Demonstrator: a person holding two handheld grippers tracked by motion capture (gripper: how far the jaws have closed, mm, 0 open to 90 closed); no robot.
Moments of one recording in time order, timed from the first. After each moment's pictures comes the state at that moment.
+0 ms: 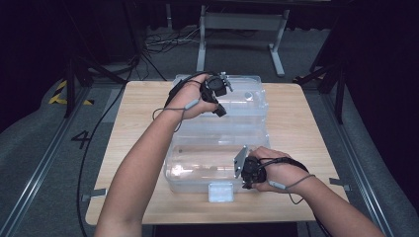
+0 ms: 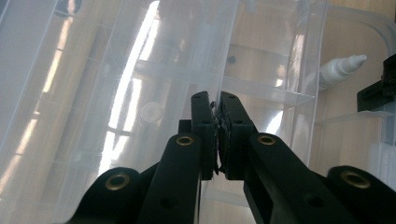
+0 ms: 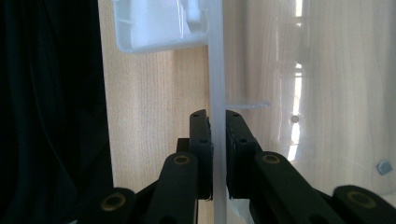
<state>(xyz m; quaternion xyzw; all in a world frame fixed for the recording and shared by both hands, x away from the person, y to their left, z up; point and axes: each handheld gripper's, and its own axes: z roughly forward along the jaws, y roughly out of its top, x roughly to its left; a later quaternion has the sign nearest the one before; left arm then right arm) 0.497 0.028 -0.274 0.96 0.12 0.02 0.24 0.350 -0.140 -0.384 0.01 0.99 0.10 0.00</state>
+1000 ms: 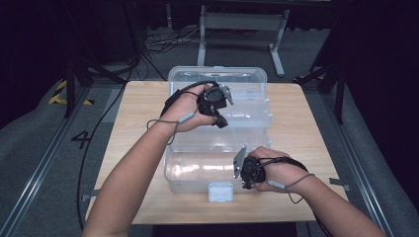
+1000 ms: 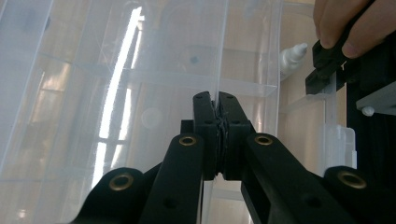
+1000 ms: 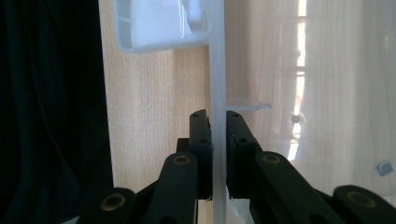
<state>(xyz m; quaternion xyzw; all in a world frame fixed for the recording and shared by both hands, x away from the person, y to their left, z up) 0.448 0.030 -0.267 0.97 0.07 0.03 0.25 0.351 -0.138 -0.384 0.00 1.00 0.09 0.00</state>
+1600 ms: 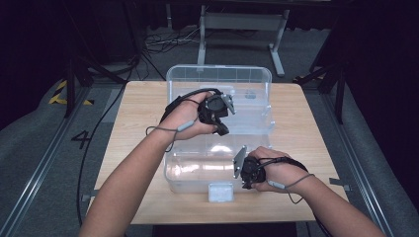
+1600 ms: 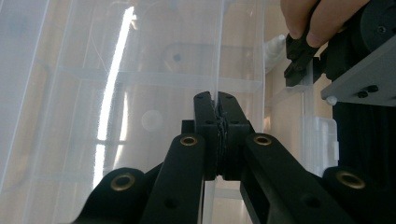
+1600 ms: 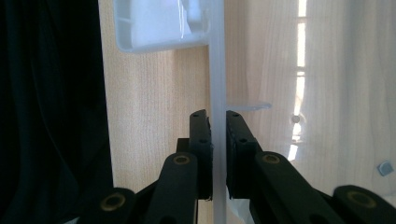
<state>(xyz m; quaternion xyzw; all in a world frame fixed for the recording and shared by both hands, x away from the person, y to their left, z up) 0.429 0.028 -0.268 0.97 0.05 0.02 0.24 0.350 -0.139 -0.384 0.00 1.00 0.09 0.00</state>
